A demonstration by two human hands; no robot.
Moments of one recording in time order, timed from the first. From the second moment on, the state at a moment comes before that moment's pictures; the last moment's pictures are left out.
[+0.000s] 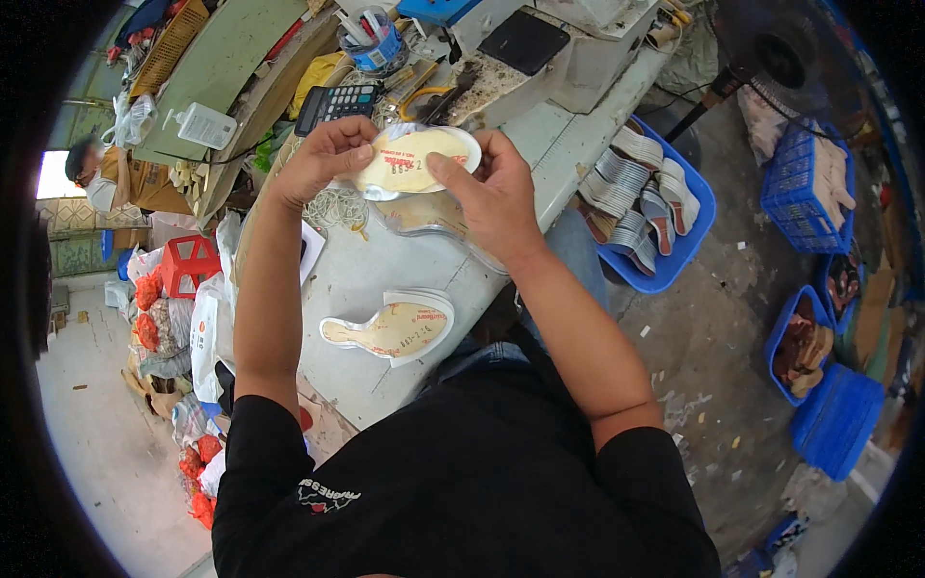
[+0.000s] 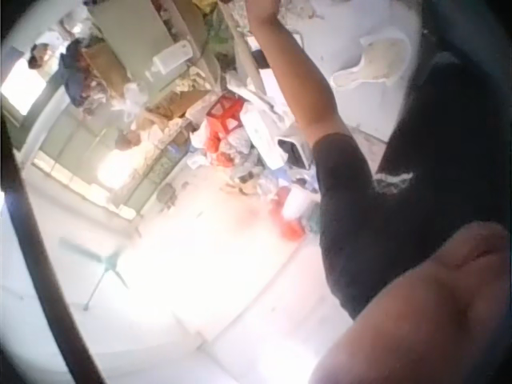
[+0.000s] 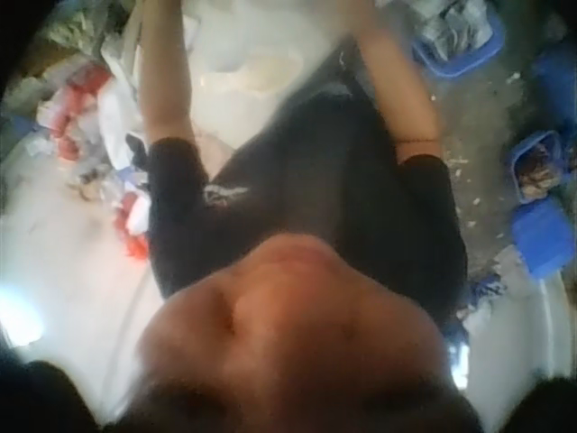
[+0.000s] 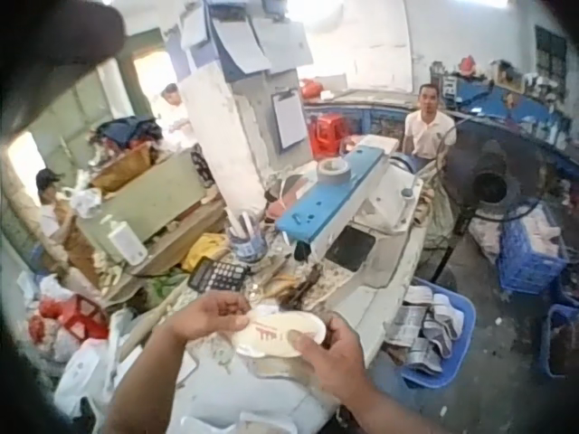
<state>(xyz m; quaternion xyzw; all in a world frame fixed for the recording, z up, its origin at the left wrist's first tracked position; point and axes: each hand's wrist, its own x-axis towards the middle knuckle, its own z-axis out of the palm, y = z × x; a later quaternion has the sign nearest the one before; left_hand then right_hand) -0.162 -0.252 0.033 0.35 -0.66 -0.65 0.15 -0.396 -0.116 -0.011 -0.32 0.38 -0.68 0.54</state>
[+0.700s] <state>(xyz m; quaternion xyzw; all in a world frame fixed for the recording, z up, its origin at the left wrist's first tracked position) -0.185 -0.119 0.008 0.43 -0.44 -0.69 0.37 -0.376 -0.135 -0.013 -0.29 0.48 -0.69 0.46</state>
